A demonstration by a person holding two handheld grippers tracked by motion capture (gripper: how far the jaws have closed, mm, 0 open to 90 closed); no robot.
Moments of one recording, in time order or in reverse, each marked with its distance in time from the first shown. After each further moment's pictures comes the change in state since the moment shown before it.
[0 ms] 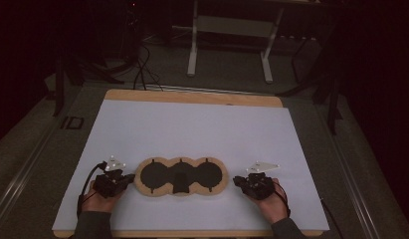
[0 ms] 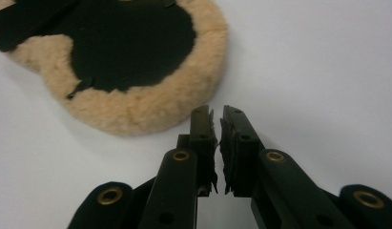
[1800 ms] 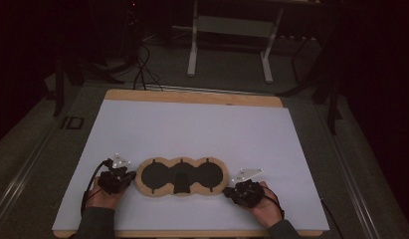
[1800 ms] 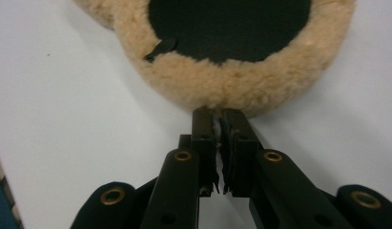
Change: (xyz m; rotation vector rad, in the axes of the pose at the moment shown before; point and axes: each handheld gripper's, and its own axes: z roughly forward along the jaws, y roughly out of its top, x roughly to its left) left arm -0.002 0.008 0.012 0.019 0.050 0.034; right arm 0.027 -0.001 0.014 0.120 0.127 -0.153
